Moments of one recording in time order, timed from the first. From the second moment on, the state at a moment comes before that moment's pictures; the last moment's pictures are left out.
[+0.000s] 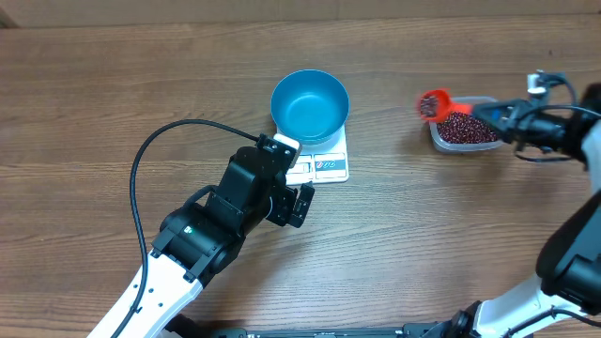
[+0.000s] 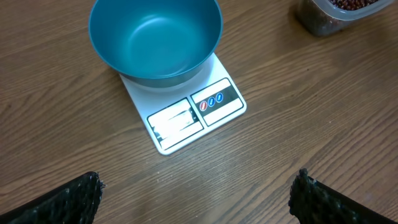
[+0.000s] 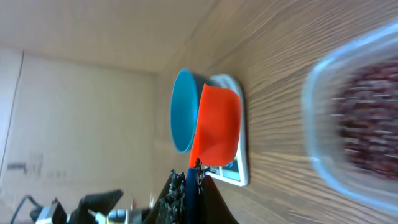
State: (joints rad) left arm -0.62 1.11 0.98 -0.64 -0.06 -0.15; right arm -0.46 1.86 1.42 -0.97 -1.23 -0.11
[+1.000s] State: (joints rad) left arm -0.62 1.11 0.98 -0.64 -0.06 -0.15; right arm 0.07 1.86 1.41 -0.45 -0.99 0.12
